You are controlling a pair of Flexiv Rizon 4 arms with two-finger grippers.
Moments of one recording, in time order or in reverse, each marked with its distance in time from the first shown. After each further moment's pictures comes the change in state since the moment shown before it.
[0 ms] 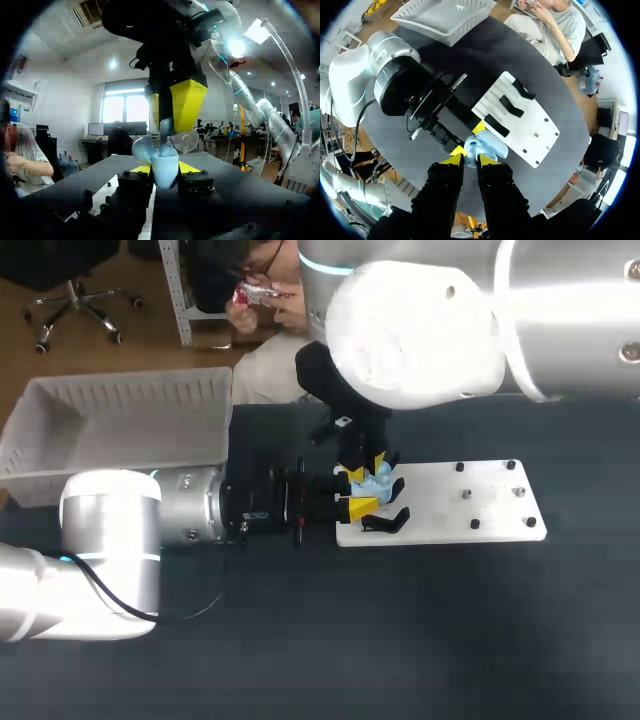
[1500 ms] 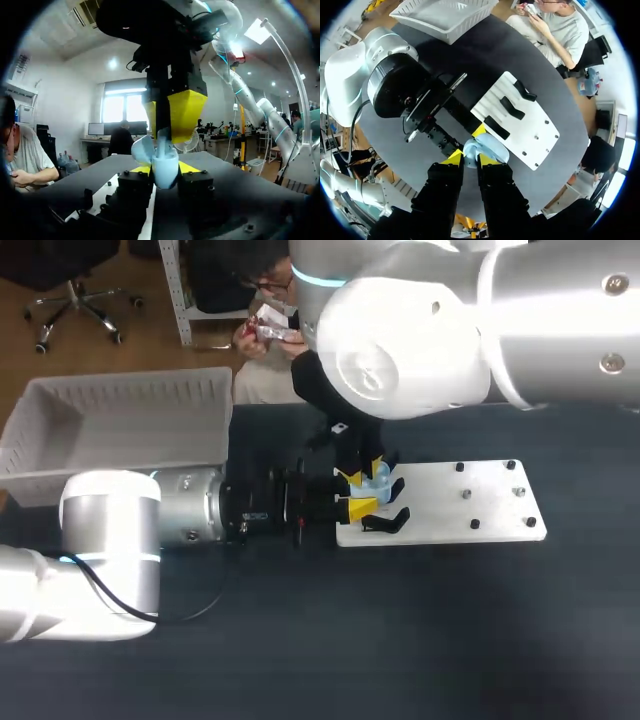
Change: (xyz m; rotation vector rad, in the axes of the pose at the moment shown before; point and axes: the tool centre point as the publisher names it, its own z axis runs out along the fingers) left arm 0.002 0.001 -0.001 -0.001 0.001 -0.001; right arm -0.004 0.000 0.009 0.019 0.011 -0.018
